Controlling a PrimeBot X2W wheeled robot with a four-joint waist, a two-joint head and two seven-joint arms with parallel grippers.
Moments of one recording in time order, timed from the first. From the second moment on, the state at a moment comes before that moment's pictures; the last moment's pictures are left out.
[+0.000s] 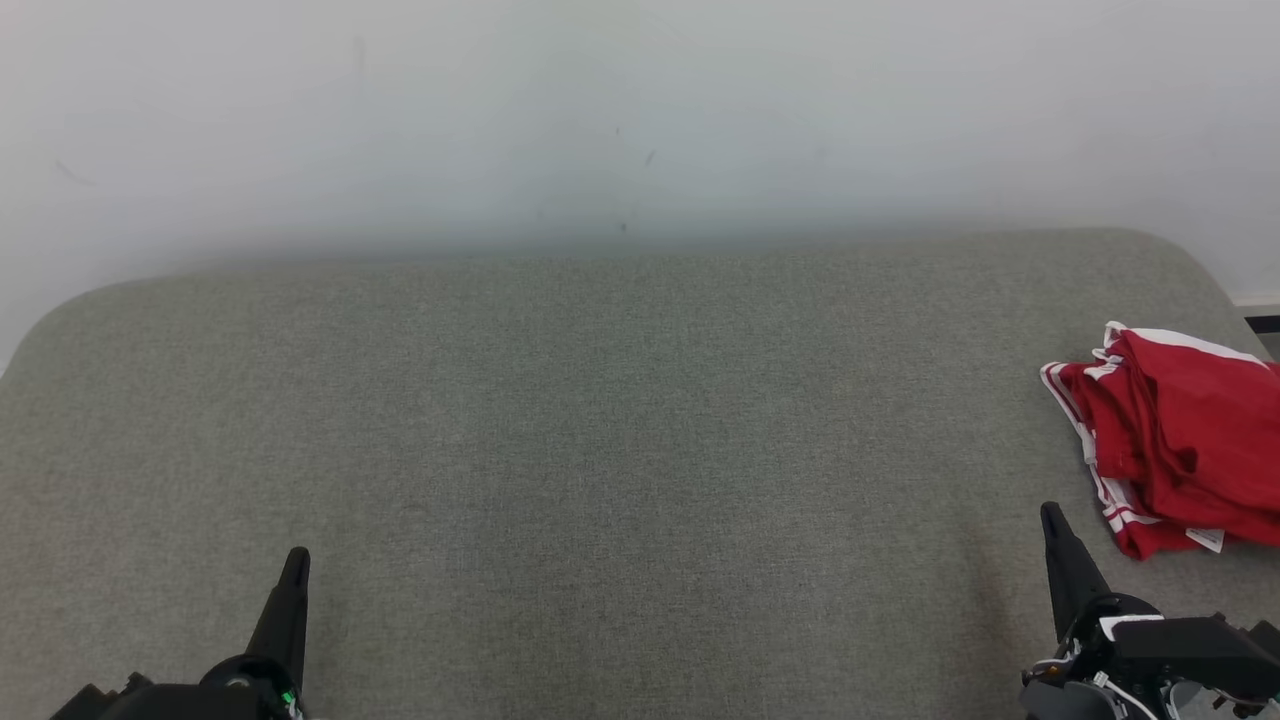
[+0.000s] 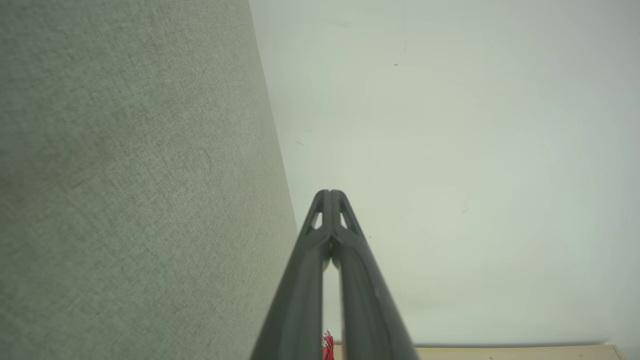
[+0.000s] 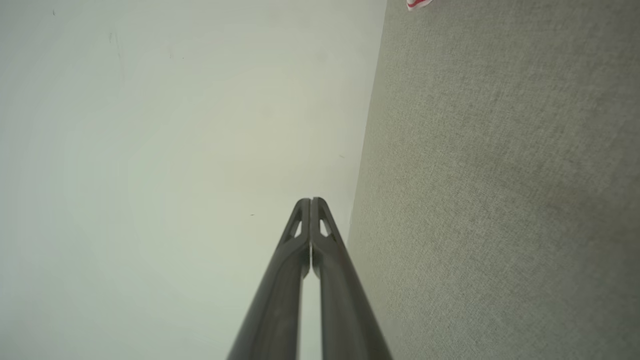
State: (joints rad) left arm -0.09 0.05 0.11 0.24 -1.53 -0.12 0.09; right arm -0.12 -0.06 -0.10 0.26 1.53 0.13 0.09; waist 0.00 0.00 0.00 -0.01
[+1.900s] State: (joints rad) left arm -0.10 0.05 0.11 0.24 -1.61 -0.13 0.11; right arm -0.11 -0.05 -0.12 0.24 1.61 0.13 0.11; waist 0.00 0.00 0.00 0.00
